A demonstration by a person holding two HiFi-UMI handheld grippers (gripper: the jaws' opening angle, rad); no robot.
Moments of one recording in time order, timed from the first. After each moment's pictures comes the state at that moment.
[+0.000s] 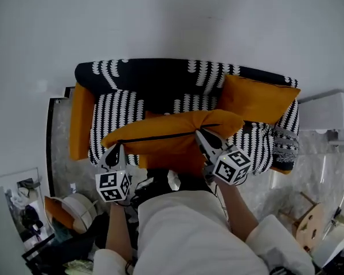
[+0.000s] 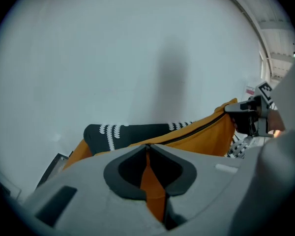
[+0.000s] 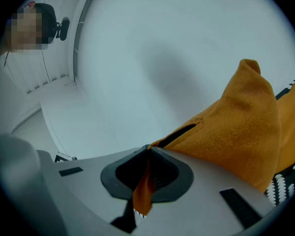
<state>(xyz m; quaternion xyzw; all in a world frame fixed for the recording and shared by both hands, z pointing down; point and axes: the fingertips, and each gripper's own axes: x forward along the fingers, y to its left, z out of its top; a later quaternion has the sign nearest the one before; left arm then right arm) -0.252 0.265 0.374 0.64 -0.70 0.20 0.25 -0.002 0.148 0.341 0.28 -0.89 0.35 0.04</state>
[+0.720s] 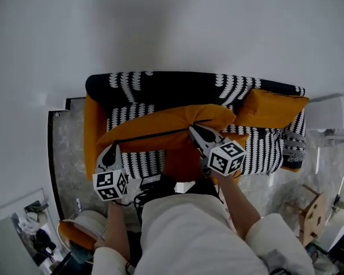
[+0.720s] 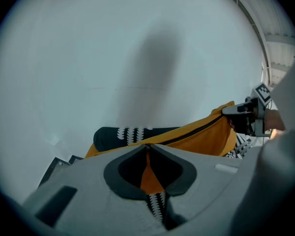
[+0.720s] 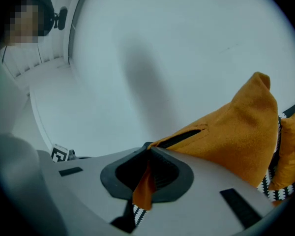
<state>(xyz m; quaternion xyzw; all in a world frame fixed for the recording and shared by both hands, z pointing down) -0.491 0.213 0.401 0.66 -0.68 0.19 0.26 -0.243 0.098 0.362 0.29 -0.89 0.32 0.10</state>
